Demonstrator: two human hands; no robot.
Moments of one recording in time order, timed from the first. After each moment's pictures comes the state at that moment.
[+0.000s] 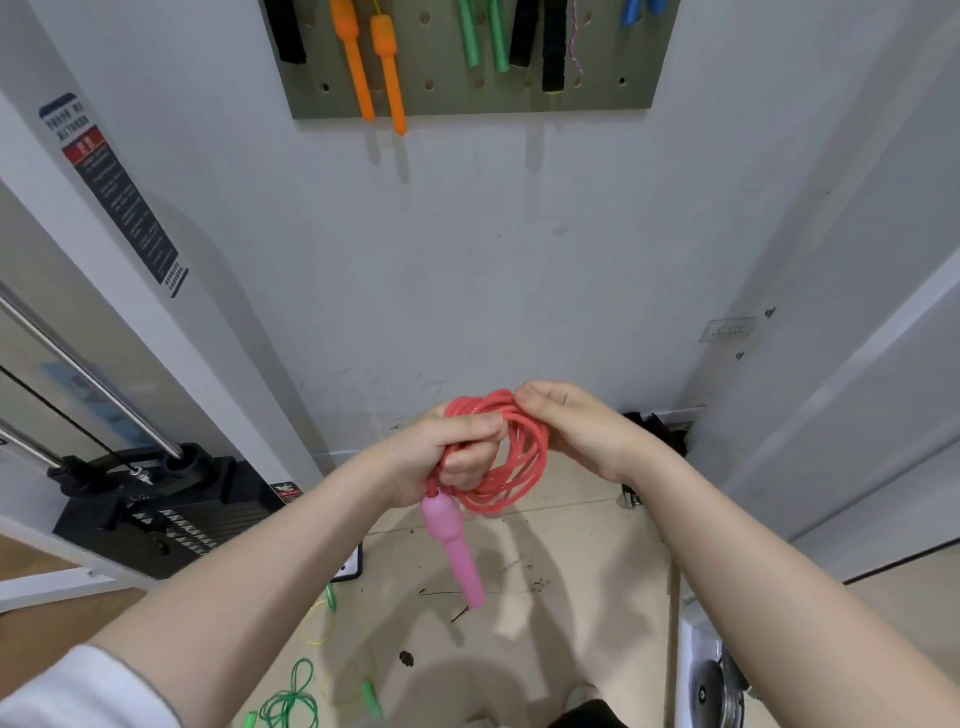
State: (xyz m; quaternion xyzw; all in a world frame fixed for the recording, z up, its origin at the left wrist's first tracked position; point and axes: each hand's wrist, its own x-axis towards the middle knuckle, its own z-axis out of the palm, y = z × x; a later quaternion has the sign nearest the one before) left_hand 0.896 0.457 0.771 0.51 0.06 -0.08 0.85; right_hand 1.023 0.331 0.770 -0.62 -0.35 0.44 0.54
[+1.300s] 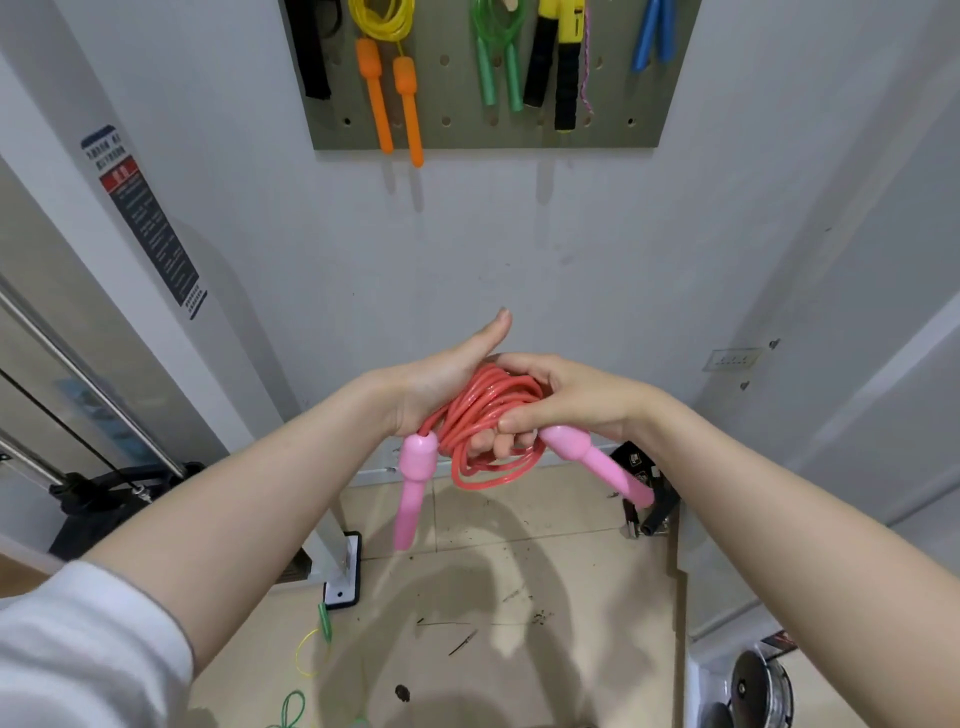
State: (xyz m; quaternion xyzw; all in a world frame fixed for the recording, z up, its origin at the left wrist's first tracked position) left_hand 0.929 0.481 0.851 0.64 0.14 -0.22 0.72; right_hand 1.032 0.359 0.836 -0.60 -0.49 0.48 0.41
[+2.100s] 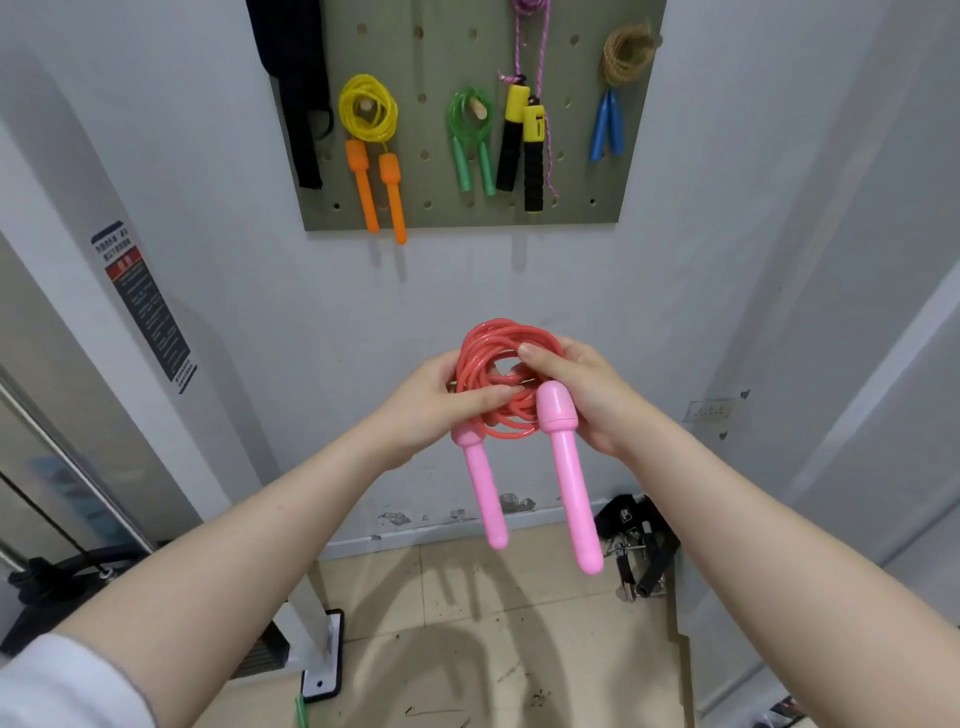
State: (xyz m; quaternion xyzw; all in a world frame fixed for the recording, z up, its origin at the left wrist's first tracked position) left_hand 0.941 0.493 0.861 0.78 0.06 0.15 0.60; right_hand 1.056 0.368 0.865 -0.55 -0.31 0.33 0.70
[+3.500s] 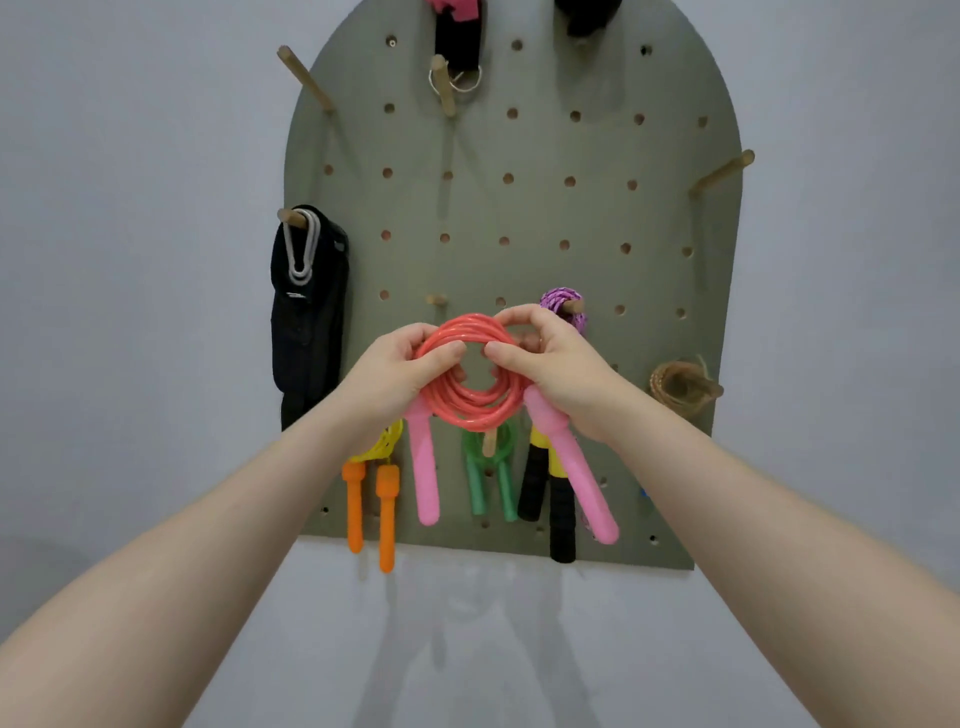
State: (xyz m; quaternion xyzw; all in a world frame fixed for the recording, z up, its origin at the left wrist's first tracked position) left_hand 1.162 0.658 1.108 0.76 0.10 0.45 0.46; right_hand 1.298 0.555 1.125 -0.52 -0.60 0.11 0.59
